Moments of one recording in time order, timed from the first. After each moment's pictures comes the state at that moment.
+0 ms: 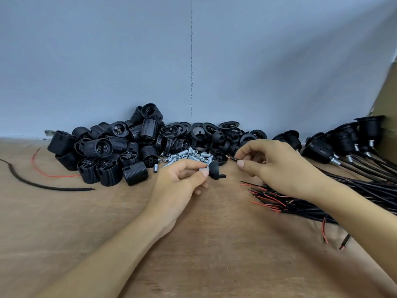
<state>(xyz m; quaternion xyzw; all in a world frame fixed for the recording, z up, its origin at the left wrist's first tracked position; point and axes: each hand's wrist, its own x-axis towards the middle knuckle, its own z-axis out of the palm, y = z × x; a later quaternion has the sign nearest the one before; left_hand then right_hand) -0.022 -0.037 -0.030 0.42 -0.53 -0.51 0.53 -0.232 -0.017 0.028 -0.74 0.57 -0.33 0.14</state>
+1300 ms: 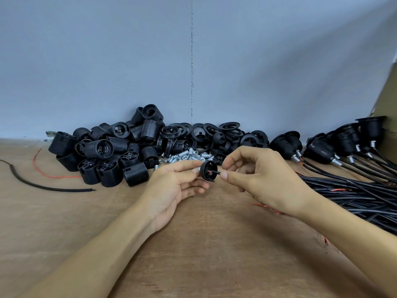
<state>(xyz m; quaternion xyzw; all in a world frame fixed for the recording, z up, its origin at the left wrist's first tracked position) -0.009 -0.044 -0.023 0.36 -0.46 -0.65 0.50 -0.206 -0.004 0.017 -0.71 0.52 -0.41 0.25</state>
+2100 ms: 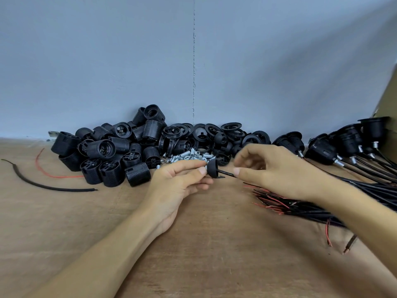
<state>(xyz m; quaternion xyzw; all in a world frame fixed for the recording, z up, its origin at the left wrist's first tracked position) -0.013 -0.036 -0.023 0.36 -0.46 -0.61 0.54 -0.226 -0.012 0.034 -0.74 0.58 -0.28 0.18</state>
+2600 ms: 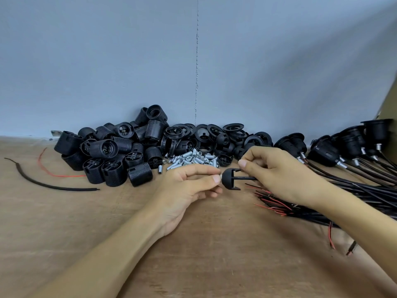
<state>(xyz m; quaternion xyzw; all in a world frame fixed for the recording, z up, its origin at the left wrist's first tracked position) -0.015 -0.033 -0.023 0.33 -0.51 -0.64 0.47 -0.228 -0.019 0.022 -0.74 0.57 -0.30 0.17</state>
